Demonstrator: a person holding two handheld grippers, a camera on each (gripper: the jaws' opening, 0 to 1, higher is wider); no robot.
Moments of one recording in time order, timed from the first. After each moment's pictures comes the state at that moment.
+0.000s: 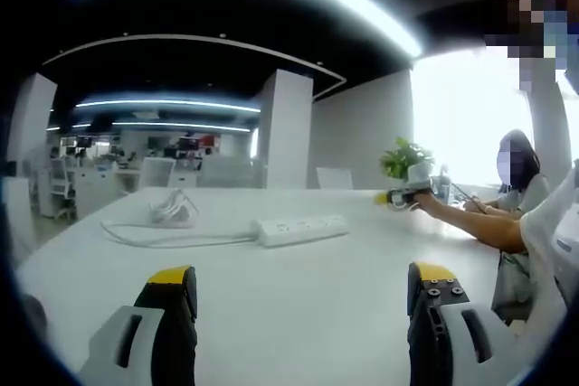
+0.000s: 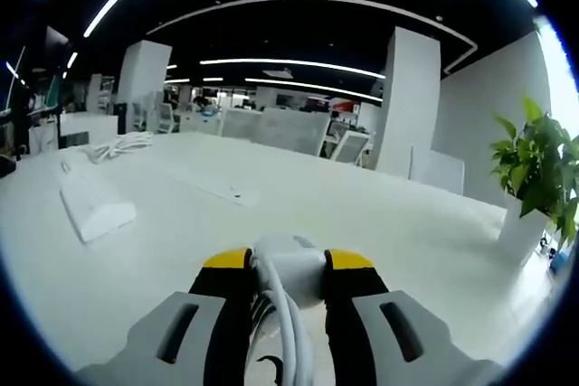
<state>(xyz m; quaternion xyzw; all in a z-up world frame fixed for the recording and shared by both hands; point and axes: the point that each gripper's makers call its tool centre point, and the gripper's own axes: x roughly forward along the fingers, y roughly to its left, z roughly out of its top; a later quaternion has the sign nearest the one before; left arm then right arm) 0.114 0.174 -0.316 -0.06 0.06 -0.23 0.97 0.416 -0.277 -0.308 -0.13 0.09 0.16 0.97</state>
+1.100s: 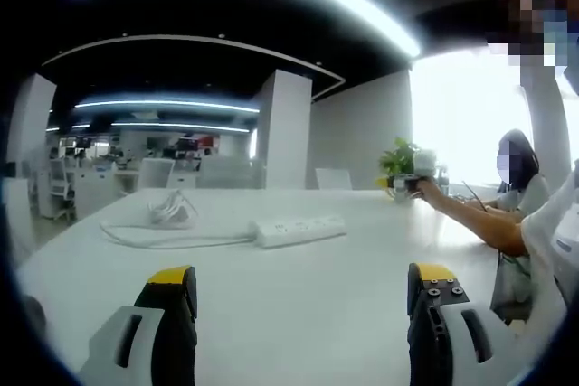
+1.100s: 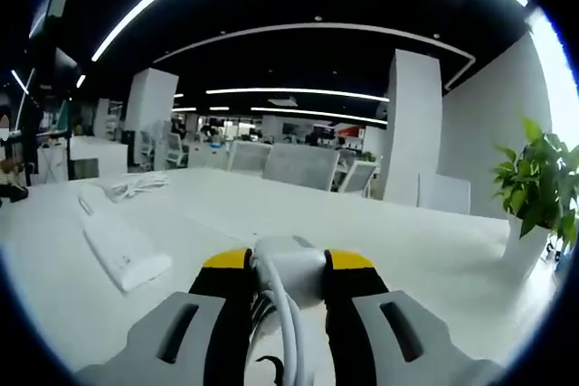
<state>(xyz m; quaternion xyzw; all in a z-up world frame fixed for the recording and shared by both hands) 0.114 0.173 -0.316 -0.06 0.06 -0.23 0.97 0.385 -0.237 -0.253 -0.10 0.03 0.18 0.98</state>
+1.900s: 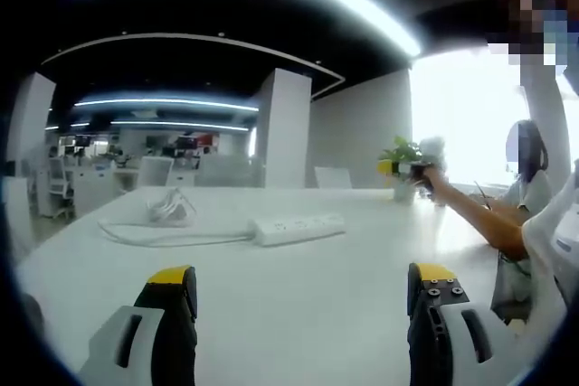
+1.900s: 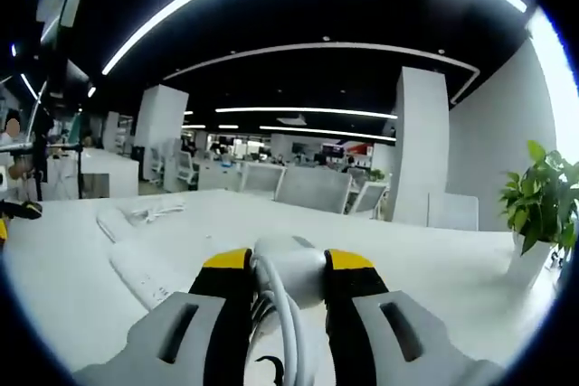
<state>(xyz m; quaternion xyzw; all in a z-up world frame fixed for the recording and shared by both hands) 0.115 0.170 -0.319 -0.06 0.06 -0.23 0.97 0.354 -0.203 -0.210 -0.09 -0.02 0.21 0.97</state>
